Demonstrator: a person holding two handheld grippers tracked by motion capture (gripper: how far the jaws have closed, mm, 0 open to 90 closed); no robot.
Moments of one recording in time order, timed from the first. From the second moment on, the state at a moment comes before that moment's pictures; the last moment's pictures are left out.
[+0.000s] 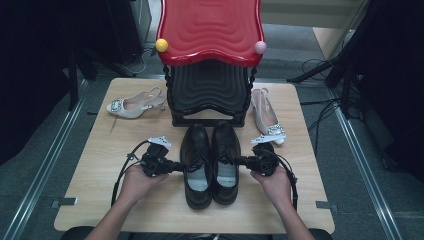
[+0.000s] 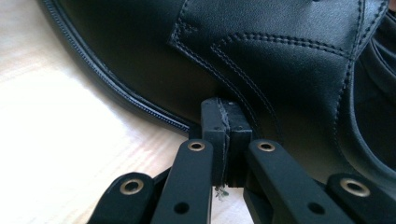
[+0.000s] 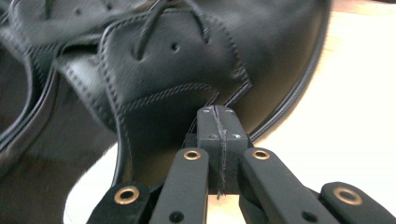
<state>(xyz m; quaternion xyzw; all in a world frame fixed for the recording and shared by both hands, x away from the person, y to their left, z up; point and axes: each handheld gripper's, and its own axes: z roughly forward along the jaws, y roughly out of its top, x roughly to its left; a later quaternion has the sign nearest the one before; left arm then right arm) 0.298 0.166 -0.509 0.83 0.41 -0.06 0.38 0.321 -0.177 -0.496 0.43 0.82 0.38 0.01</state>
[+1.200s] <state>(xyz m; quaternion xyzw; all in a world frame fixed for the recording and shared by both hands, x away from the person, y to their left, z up) 0.309 0.174 -0.460 0.84 0.37 -0.02 0.40 0.318 -0.194 -0.445 0.44 0.81 0.38 -0.01</state>
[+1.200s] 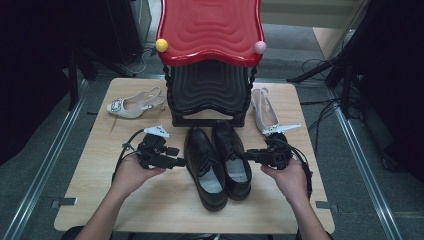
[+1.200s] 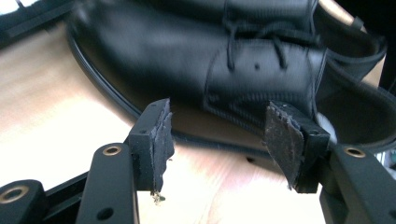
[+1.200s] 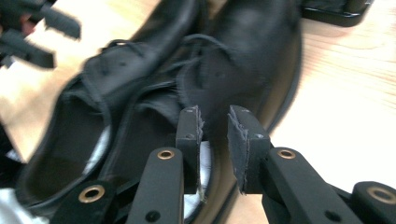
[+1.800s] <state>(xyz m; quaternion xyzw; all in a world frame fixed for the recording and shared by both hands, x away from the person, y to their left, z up) 0.335 0.171 -0.435 0.85 0.36 -0.02 0.39 0.302 -0.143 -0.439 0.44 0.84 0.31 -0.07</state>
